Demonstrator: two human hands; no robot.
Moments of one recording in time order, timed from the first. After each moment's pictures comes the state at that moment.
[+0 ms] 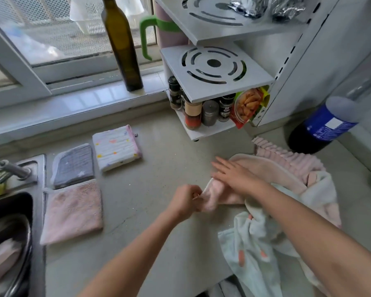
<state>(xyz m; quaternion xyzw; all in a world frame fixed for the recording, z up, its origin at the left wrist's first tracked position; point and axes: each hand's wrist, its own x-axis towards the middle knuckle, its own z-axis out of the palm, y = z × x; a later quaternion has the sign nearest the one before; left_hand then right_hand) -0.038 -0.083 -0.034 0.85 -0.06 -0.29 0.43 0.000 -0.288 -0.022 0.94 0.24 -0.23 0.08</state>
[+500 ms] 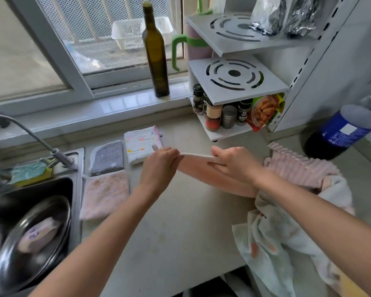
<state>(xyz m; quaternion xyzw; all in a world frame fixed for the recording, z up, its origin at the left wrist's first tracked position) -0.033 0.010 0.065 0.96 -0.14 0.12 0.22 -0.016 -0.222 0.064 0.94 0.31 0.07 -0.15</state>
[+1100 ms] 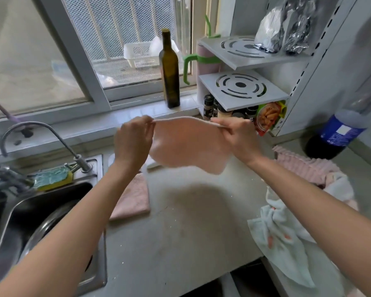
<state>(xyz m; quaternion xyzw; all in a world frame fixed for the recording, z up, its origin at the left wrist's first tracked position) -0.032 0.100 0.157 0.93 -0.06 0.29 0.21 -0.027 -0.153 0.142 0.89 0.16 0.26 -0.33</state>
